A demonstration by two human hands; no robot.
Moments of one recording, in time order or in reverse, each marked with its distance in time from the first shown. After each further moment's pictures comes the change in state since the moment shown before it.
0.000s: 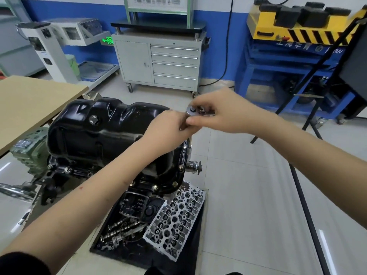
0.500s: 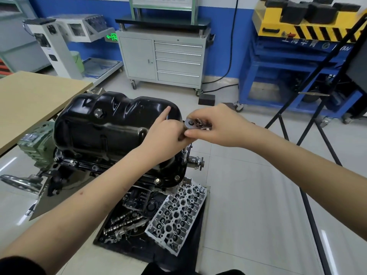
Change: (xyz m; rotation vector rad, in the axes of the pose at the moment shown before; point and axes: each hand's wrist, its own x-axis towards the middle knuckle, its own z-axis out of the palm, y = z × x) left_hand -0.022 -0.015 0.014 0.292 -0.005 0.101; right_hand -0.015 -0.001 0.035 0.117 -0.004 0.016
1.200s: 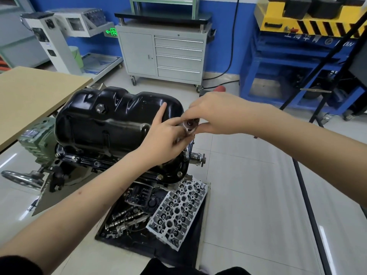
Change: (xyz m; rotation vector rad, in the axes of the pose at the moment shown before) left_hand -0.021 -0.011 0.009 -0.116 0.176 0.127; right_hand 0.020 -0.017 -0.019 -0.543 -0.295 -0.258
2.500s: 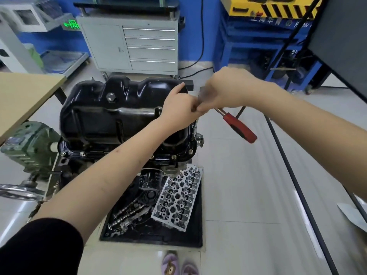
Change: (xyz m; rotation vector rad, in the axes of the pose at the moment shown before) left_hand 0.027 -0.006 -0.004 -0.017 -0.193 -0.006; right_hand 0.000 -0.028 -0.005 0.009 0.005 0.574
